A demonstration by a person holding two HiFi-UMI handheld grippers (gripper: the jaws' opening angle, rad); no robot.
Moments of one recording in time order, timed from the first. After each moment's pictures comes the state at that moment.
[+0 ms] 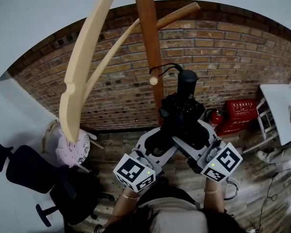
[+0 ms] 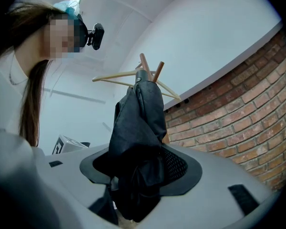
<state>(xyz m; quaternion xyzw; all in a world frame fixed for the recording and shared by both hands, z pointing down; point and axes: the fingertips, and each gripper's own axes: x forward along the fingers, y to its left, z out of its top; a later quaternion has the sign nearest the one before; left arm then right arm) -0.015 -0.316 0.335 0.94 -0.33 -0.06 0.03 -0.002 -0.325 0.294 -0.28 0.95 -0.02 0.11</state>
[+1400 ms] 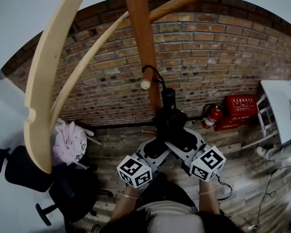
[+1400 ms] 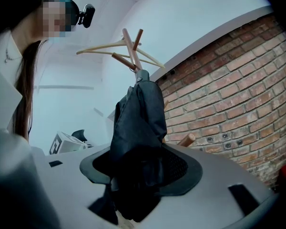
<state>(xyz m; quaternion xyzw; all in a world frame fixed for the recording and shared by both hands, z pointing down) -0.015 -0.336 0.450 0.93 -0.33 -0.04 0.16 -0.008 -0.354 0.409 -0.30 0.95 -0.11 0.02</state>
